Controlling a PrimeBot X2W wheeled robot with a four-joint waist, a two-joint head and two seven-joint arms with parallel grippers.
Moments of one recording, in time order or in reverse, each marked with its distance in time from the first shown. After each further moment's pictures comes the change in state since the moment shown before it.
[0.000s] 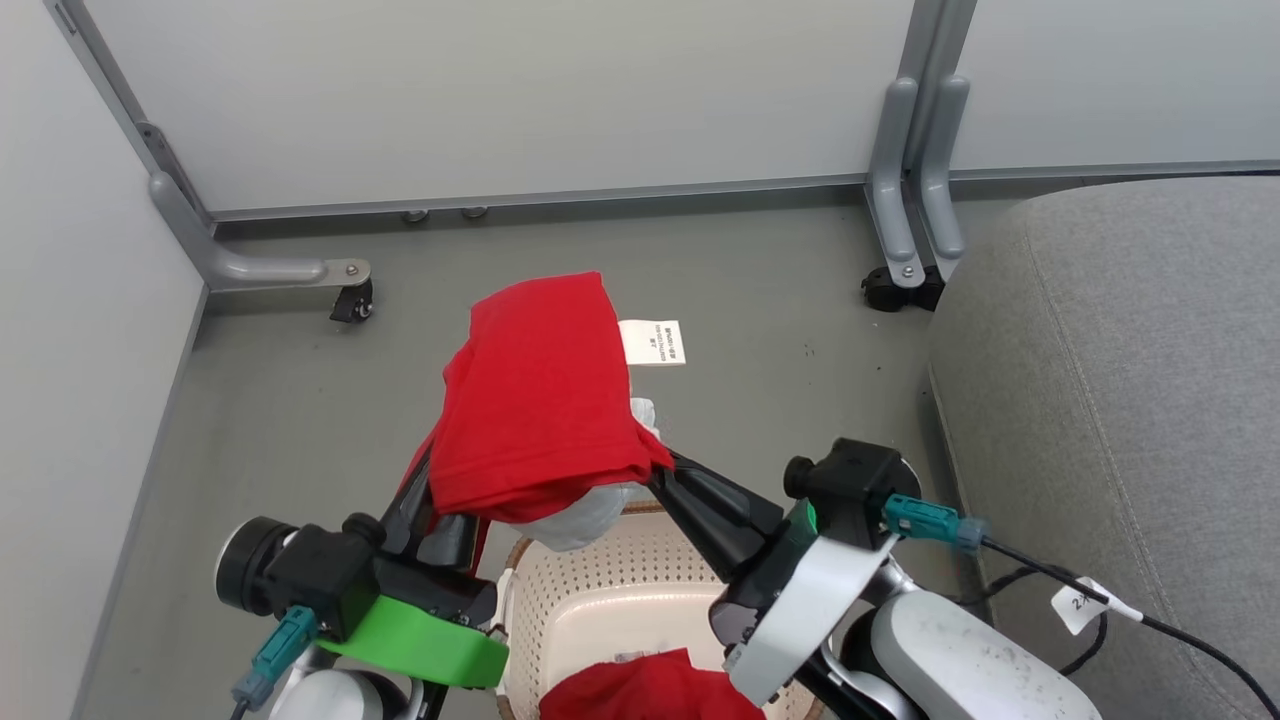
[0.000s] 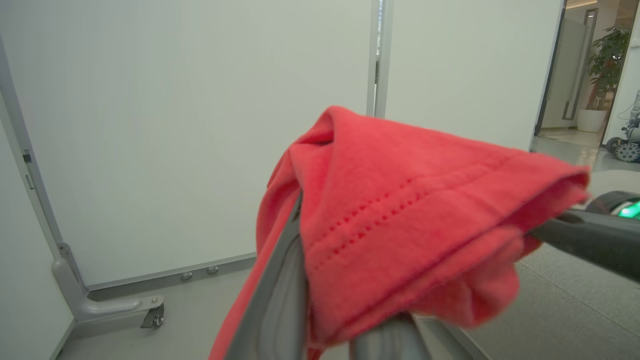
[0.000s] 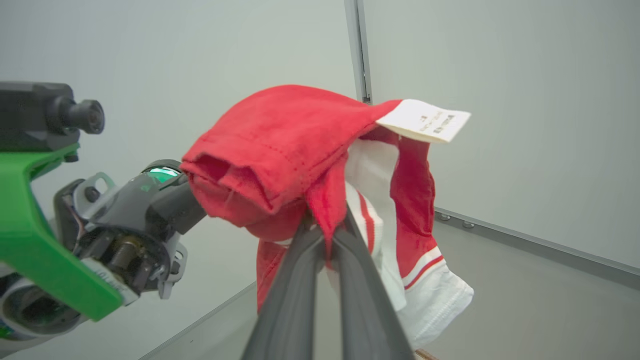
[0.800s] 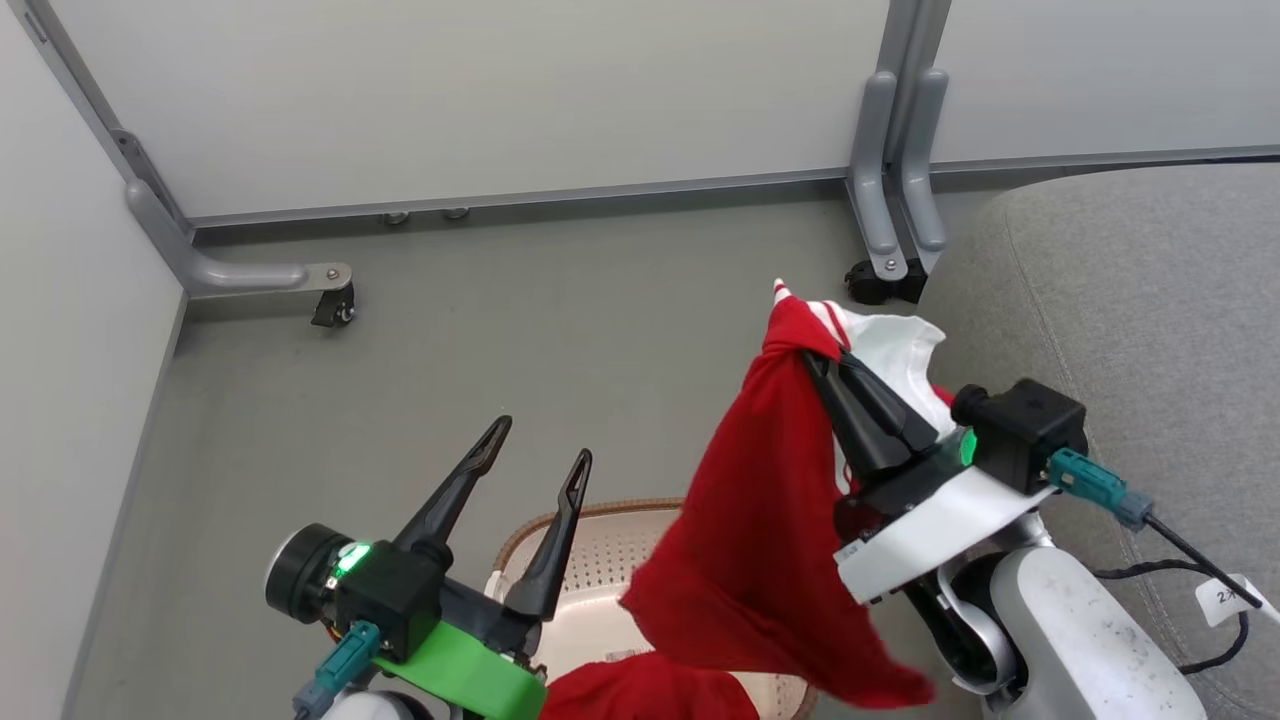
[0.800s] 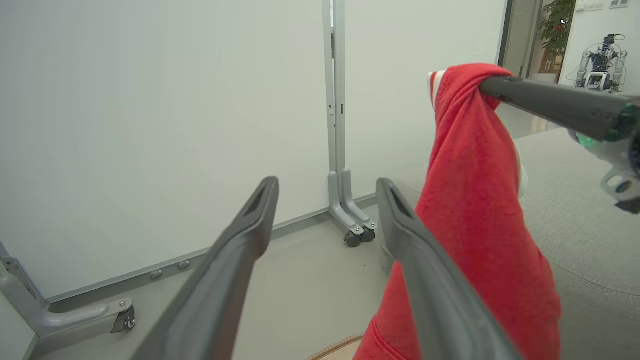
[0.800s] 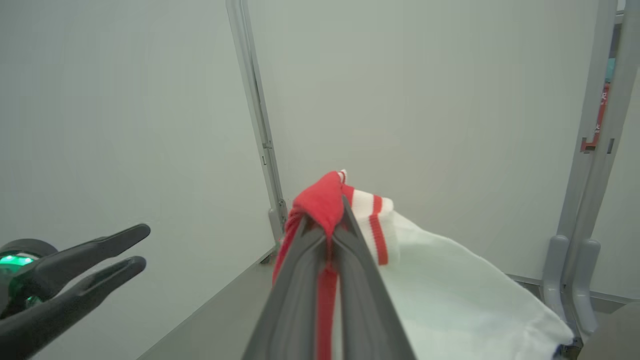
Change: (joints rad) left arm 0.008 0.036 -0.105 -0.035 0.023 -0.020 0.054; right arm 0.106 0.027 -0.339 -0.085 -0.165 0.000 0.010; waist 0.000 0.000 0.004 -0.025
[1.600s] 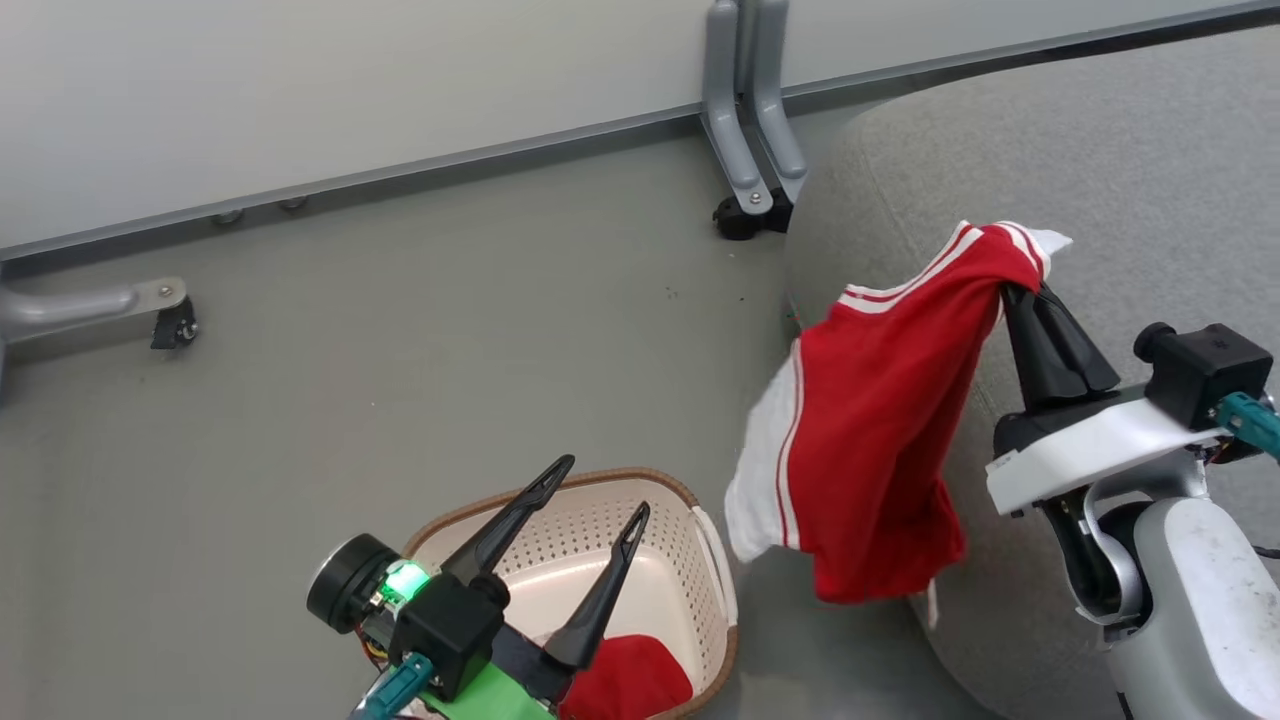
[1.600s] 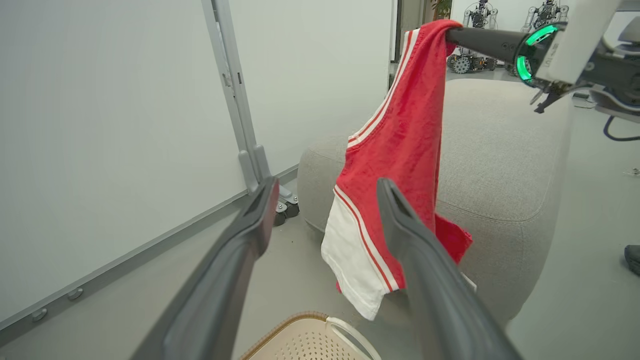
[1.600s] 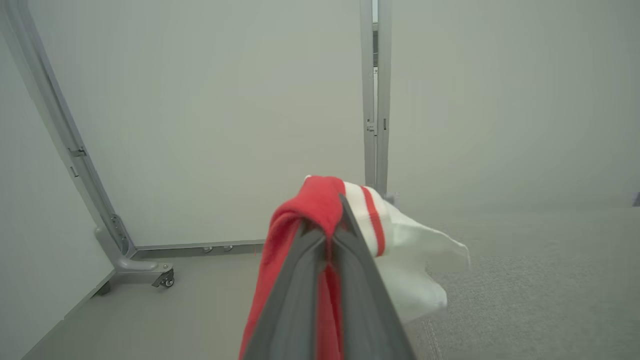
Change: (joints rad) left arm 0.005 0.058 -0.113 -0.052 0.031 -0.026 0.042; right arm -0.006 -0.025 -0.297 0.066 -0.063 0.000 0.017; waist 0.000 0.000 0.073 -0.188
